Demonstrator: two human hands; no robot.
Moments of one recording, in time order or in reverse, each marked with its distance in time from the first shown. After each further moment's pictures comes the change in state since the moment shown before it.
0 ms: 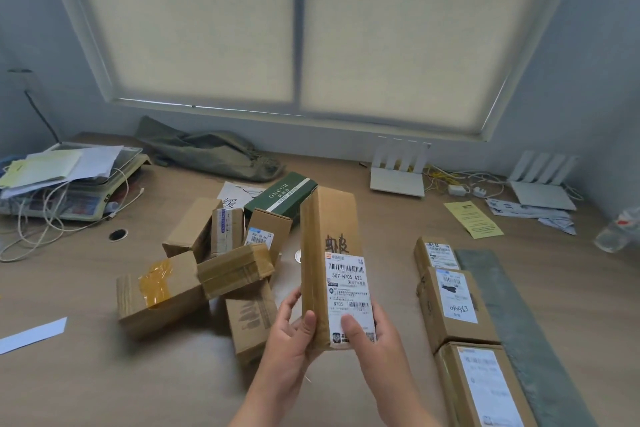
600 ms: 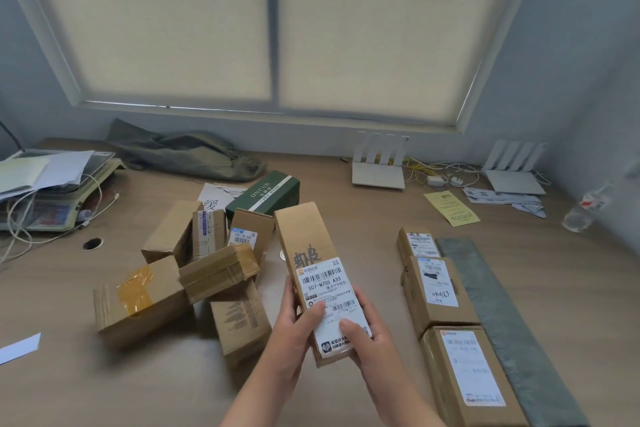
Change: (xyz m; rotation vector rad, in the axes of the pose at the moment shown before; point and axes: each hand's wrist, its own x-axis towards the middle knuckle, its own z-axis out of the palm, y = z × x) left_hand 0.005 0.001 0.020 0.213 -0.087 0.033; right_hand -0.006 0.013 -0.013 0.152 -0.043 0.055
